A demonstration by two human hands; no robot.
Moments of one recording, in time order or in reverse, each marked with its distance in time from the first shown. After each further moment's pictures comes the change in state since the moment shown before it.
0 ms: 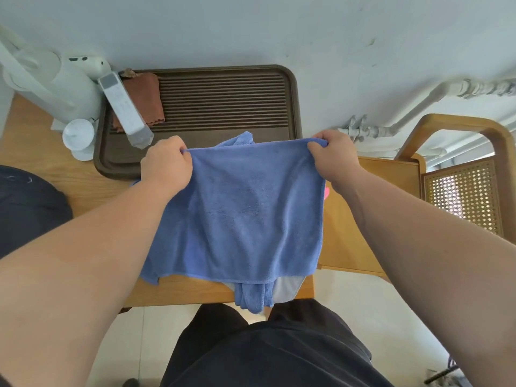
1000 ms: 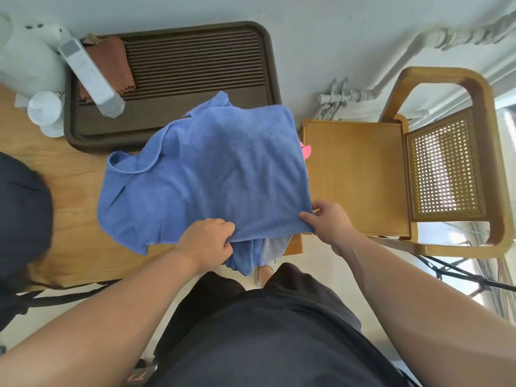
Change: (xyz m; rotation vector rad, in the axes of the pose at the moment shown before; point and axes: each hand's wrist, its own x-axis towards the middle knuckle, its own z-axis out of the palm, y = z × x) left_hand -0.191 -0.006 0.093 0.150 -0.456 0.635; right_hand -0.151 0.152 0.021 0.002 -0.212 0.379
